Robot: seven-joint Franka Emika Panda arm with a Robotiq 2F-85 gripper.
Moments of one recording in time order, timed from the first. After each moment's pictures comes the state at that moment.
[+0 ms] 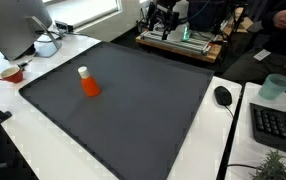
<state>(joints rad) -0.08 -0.41 0.39 -2.75 -0.13 2.53 0.77</state>
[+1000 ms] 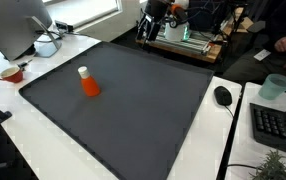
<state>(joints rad) -0.50 -0.29 0.68 -2.74 -0.62 2.84 1.43</state>
